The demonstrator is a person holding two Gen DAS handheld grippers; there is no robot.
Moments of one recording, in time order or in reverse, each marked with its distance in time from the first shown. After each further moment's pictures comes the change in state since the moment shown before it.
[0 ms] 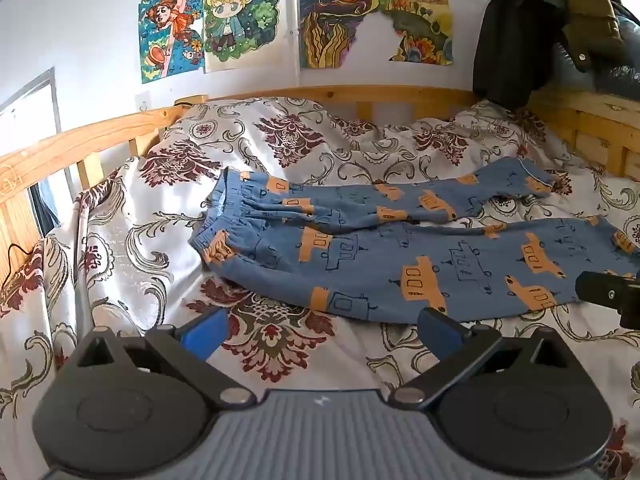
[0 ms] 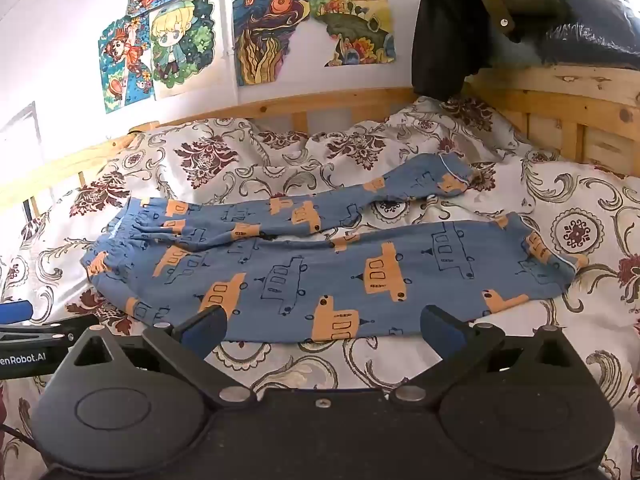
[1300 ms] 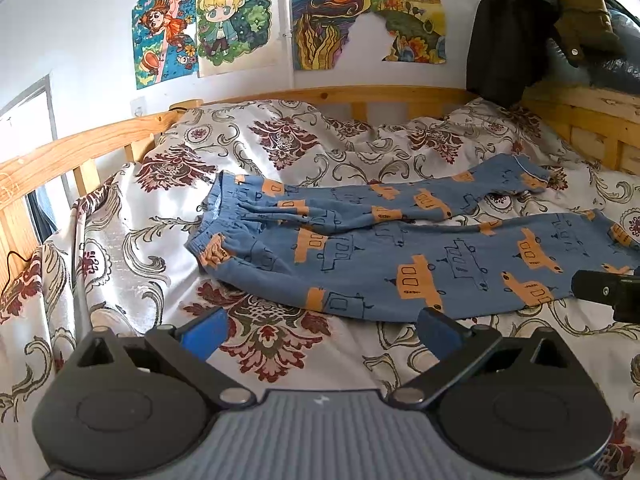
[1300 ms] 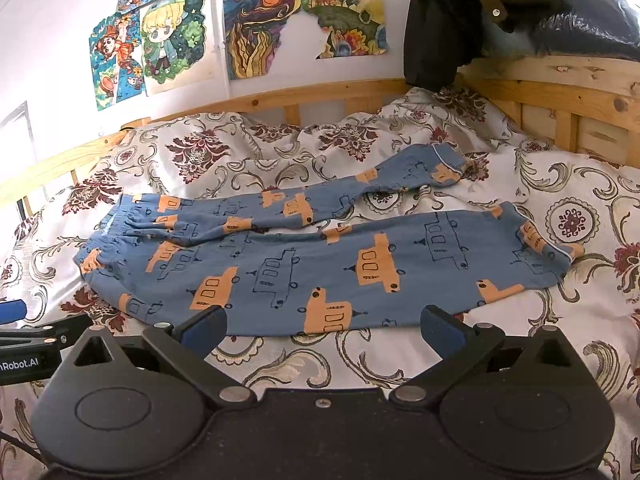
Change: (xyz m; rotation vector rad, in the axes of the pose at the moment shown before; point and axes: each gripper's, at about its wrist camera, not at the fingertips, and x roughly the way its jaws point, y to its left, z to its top) left arm -0.001 -0.004 -0.003 0.019 -0.007 -0.005; right arm 0.003 -0.003 -0.001 0.005 0.015 -0.014
